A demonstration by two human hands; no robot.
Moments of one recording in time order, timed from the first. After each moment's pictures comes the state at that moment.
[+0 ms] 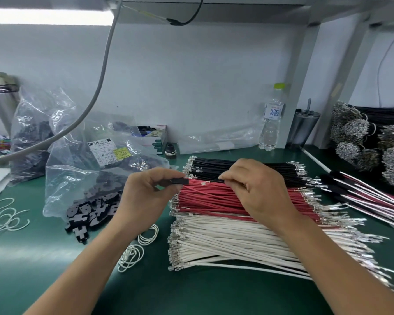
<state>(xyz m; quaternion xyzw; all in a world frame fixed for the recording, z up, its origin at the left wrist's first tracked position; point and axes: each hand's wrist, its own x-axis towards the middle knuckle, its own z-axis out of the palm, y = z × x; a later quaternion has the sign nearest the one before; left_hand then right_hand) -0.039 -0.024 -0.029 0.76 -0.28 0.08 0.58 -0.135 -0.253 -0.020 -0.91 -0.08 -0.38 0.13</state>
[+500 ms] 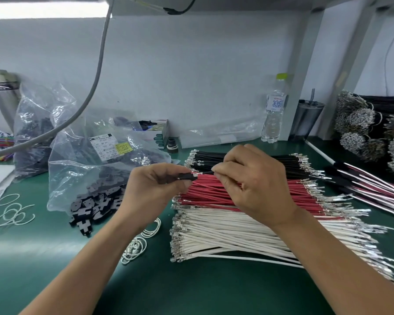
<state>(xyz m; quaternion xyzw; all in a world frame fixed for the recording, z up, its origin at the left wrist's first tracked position) -0.049 -0.029 -0.027 0.70 -0.29 0.00 0.66 -0.135 -0.237 -0.017 -0.85 -0.14 -0.50 0.04</state>
